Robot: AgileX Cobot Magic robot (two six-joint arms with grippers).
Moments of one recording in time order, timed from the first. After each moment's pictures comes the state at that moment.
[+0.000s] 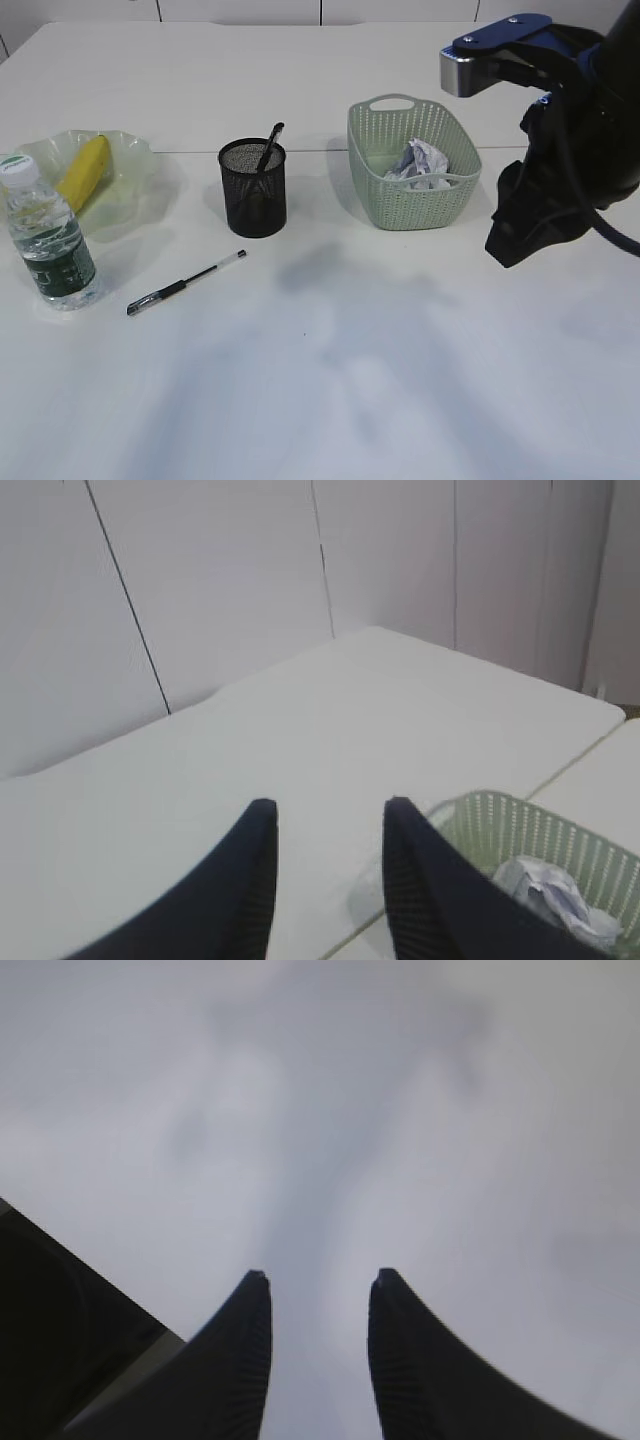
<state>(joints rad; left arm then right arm) -0.33 1.77 -1.49 -1.73 0.23 1.88 0.42 1.48 -1.29 0.09 1.20 -0.31</state>
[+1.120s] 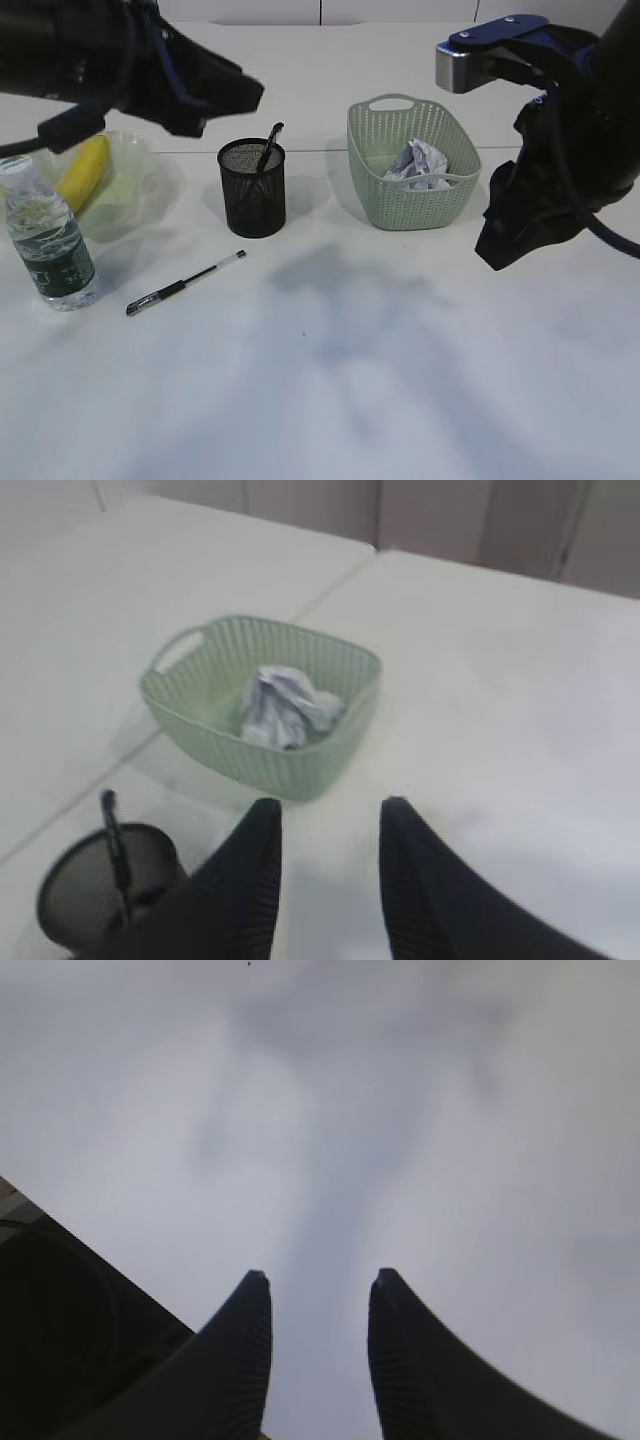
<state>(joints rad) -0.42 1.49 -1.08 -1.34 0.43 1.56 0.42 1.48 -1.29 0.13 1.20 -0.31</state>
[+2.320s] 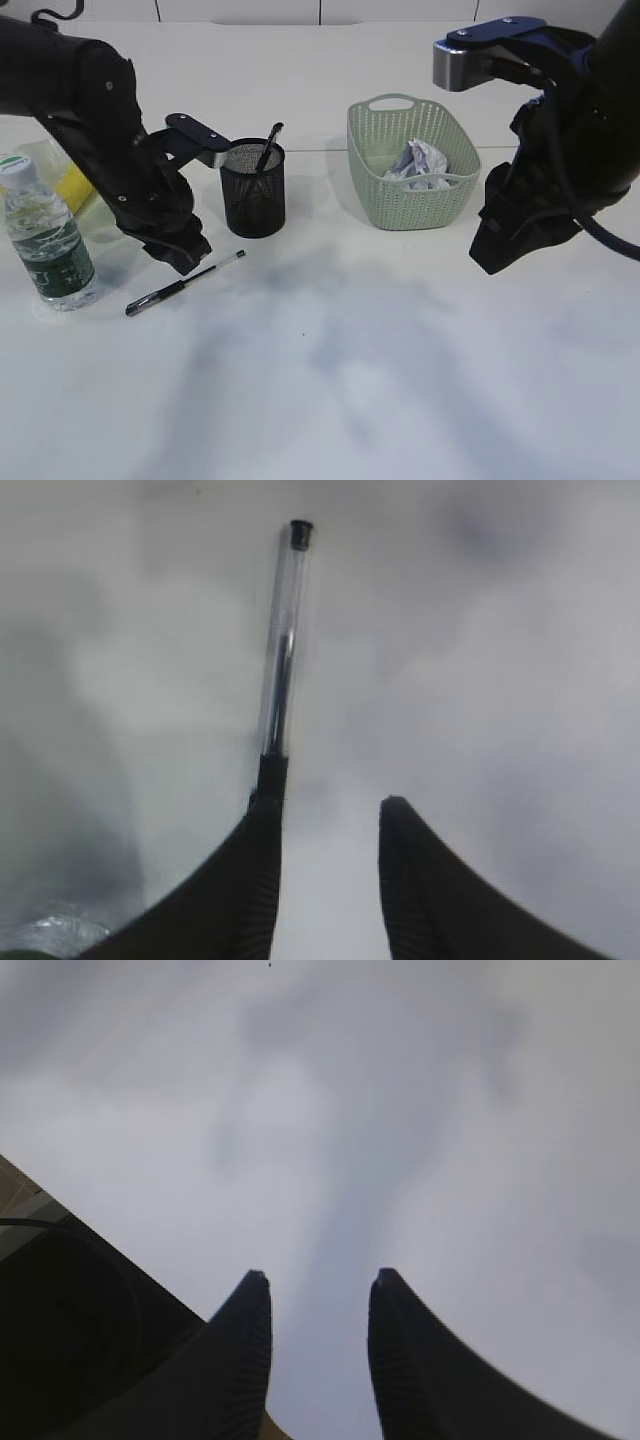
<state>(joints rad) -0.42 1.97 -1.36 -0.05 0.76 0.33 0.42 1.48 -1.29 0.17 1.21 -0.31</state>
